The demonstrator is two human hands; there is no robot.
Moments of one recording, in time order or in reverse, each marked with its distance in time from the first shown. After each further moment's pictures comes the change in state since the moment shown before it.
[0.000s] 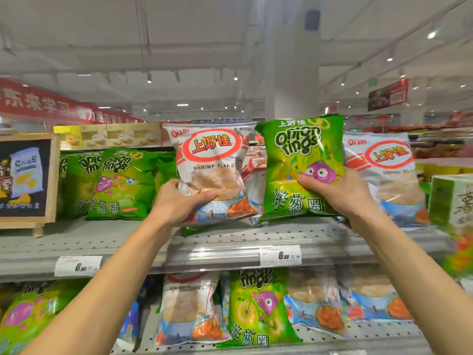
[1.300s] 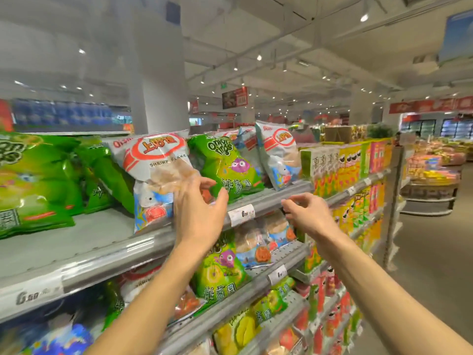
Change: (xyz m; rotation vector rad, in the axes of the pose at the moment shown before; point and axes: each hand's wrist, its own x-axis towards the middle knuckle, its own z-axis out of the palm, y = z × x) left_hand -0.076 -0.019 0.004 -0.174 -0.256 0.461; right_hand -0.199 -0.055 0.031 -0.187 0.424 0.400
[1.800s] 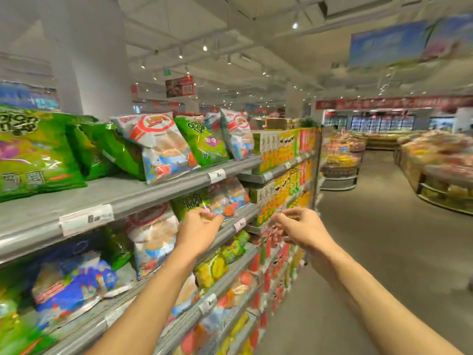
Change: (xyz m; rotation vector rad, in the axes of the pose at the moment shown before) left_hand -0.136 -0.015 -0.098 -0.181 -0.532 -0.356; right_hand -0.258 -0.021 -0.033 -0.104 0.135 0.194
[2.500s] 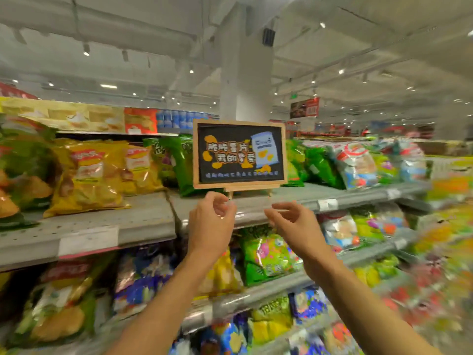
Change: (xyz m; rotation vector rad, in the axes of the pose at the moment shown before) left_hand -0.243 -0.045 -0.460 0.214 0.664 0.258; right_hand -0.358 -0.207 0.289 0.272 -0.453 -0.348
